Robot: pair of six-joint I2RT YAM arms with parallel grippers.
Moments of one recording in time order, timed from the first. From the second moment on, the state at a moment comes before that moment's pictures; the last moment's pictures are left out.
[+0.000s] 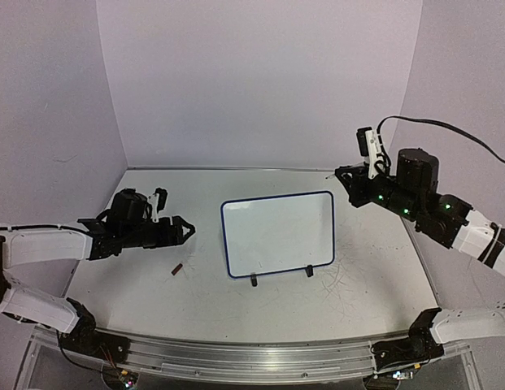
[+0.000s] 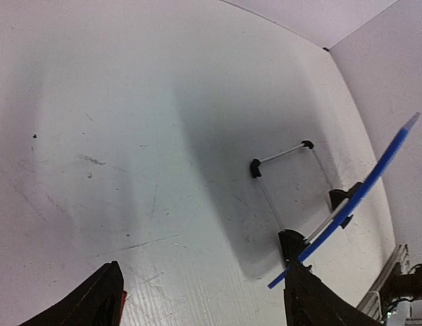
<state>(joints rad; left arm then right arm) -0.63 1.25 0.65 -0.03 0.06 -0.60 0.67 1.04 0.94 -0.13 0.11 0.10</state>
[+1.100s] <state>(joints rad) -0.58 1.58 0.45 0.95 0.70 -0.73 0.91 1.34 0.91 0.13 -0.12 -0.01</state>
